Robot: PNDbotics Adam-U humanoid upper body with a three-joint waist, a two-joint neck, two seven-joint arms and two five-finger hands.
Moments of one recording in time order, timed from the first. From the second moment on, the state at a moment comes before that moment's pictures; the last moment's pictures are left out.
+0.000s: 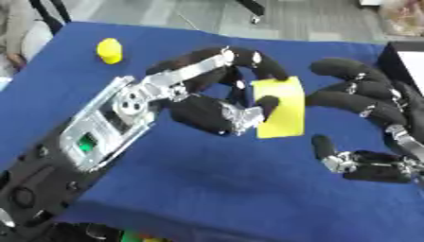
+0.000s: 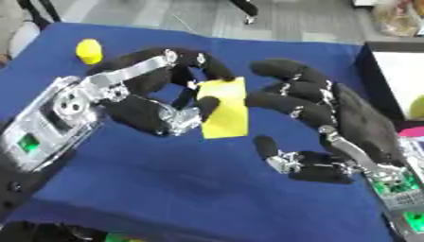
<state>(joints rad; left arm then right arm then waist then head) -0.64 0.46 -0.52 -1.91 0.05 0.29 -0.35 -0.39 -0.44 0.36 -1.98 0.59 -0.73 -0.05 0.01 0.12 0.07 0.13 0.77</state>
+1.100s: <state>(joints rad) -0.65 0.44 -0.54 -1.87 0.08 0.28 -0.36 -0.39 -0.44 0.39 -1.98 0.59 -0.73 -0.02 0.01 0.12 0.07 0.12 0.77</state>
